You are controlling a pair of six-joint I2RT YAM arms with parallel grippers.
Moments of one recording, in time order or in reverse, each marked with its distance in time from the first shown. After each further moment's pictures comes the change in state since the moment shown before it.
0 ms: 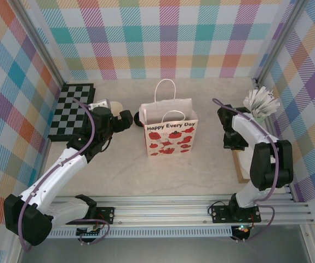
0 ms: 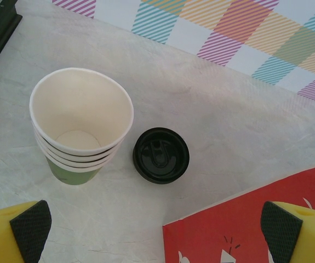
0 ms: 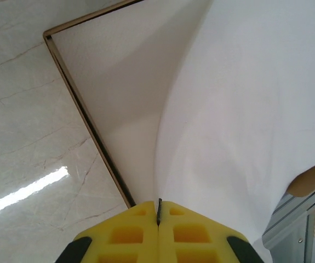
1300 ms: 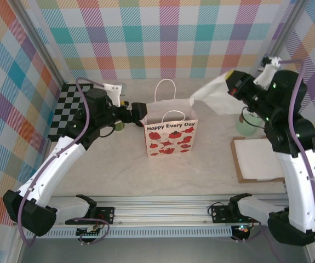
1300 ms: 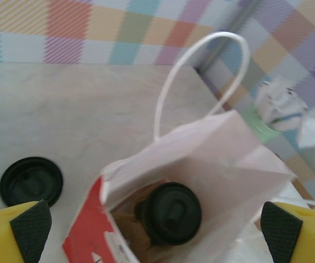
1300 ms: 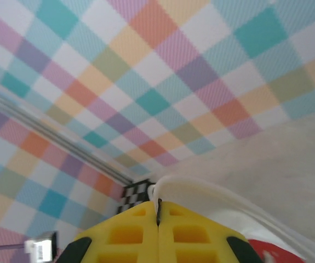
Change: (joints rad) left arm 0.009 0.098 0.290 -0.040 0.540 0.237; right arm 0.166 -0.457 0.610 0.479 -0.602 0.293
